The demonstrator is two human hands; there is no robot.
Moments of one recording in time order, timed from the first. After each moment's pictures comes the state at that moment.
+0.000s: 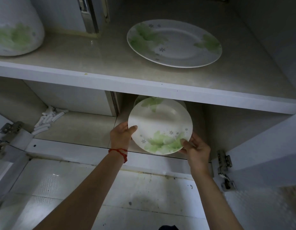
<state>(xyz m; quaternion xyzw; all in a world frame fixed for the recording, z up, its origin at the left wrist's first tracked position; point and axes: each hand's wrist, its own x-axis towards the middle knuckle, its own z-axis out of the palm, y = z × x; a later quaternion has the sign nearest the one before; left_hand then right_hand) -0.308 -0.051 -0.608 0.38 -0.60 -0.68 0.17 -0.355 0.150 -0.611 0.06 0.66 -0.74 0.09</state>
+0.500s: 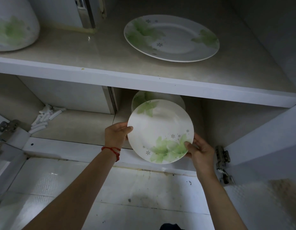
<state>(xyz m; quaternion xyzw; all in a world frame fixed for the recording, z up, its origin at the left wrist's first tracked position) -0.299 -0.059 -0.608 0.38 -0.63 -0.66 0.15 -0.347 0.174 -0.613 0.06 0.70 -0.71 0.11</state>
